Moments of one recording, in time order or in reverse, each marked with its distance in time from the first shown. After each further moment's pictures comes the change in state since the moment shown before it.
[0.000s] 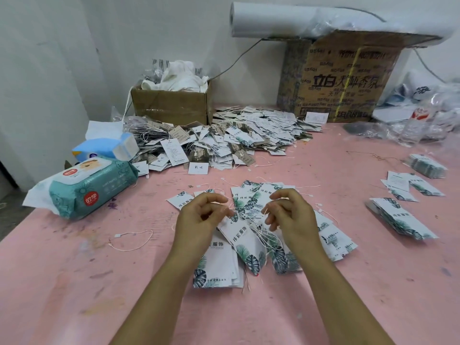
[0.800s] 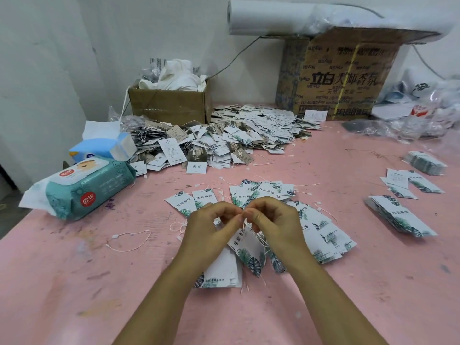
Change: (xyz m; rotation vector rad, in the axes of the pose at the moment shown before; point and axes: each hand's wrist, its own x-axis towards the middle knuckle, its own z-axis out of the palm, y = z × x) left_hand -0.007 0.001 0.007 0.339 -0.151 0.268; right_hand -0.012 -0.009 0.018 0.076 -0.167 -0.080
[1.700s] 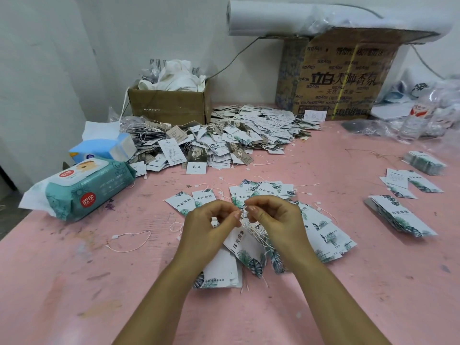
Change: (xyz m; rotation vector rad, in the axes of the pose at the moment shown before) left_hand -0.001 0.002 -0.001 -0.053 0.057 -0.036; right_hand 0.001 -0.004 -0.001 0.094 0.037 0.052
